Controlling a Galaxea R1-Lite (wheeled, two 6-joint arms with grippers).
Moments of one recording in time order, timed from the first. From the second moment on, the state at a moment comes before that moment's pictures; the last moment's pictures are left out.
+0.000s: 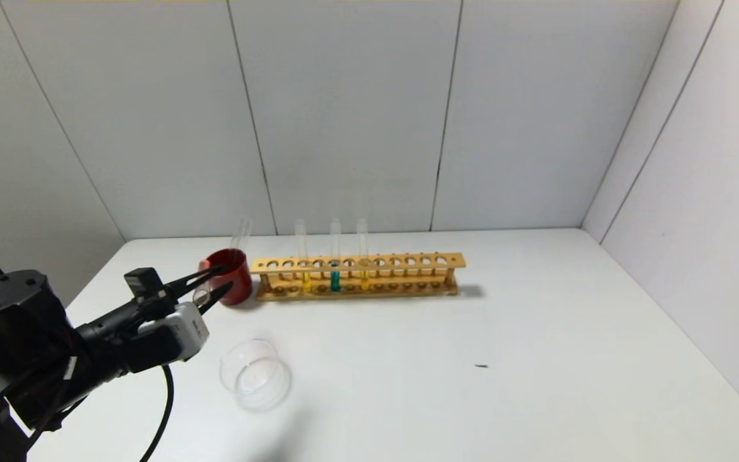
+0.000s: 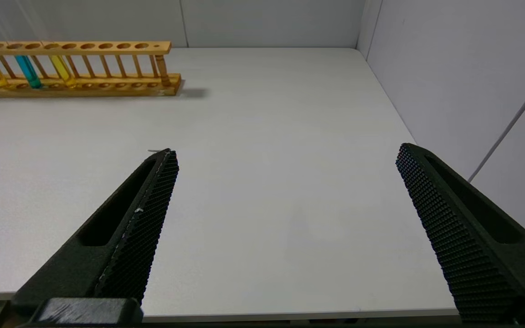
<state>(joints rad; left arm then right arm) -0.14 1.73 -0.18 -1.52 -0.45 1.15 0.00 0.00 0.00 0.00 0.00 0.00</state>
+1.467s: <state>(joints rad) -0.04 1.94 -0.28 -1.52 -0.53 1.38 0.00 0.00 0.00 0.00 0.00 0.00</state>
